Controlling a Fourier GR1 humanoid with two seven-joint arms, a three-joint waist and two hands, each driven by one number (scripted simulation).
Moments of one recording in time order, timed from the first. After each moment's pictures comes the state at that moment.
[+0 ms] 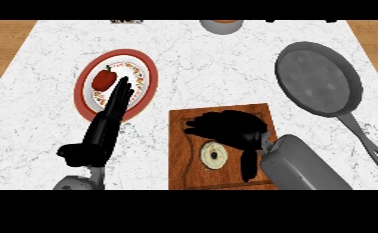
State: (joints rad) left arm -0.06 0.15 -0.25 -1.55 0.11 0.14 -0.12; right arm -0.46 -0.29 0.61 -1.43 0.70 0.59 -0.18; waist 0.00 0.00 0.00
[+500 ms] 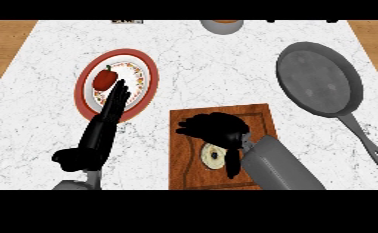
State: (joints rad) left arm -0.03 0.13 -0.21 -1.56 0.08 0.10 -0.13; right arm -0.46 -0.14 0.58 -1.22 0.85 0.52 -0.24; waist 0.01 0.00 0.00
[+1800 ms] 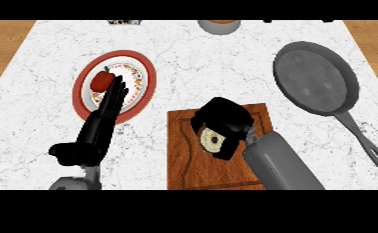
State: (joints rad) left arm -0.04 0.10 -0.16 -1.57 0.05 0.06 -0.10; right arm -0.44 -0.08 0.43 -1.23 1.07 0.26 -0.38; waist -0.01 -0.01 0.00
